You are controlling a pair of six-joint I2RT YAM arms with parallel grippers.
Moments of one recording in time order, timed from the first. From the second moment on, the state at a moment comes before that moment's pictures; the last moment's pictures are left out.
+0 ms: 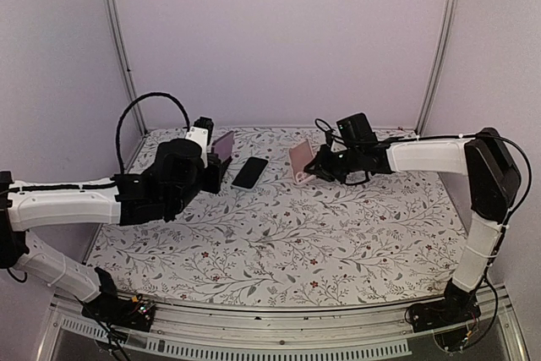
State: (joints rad) left arm -0.96 1.31 0.85 0.08 -0.72 -0.20; right arm 0.63 1.86 1.27 -0.09 -0.28 0.85
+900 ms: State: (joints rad) left arm -0.54 1.35 0.87 -0.42 -0.69 -0.42; right arm 0.26 1.87 1.10 -0.07 -0.51 0.64
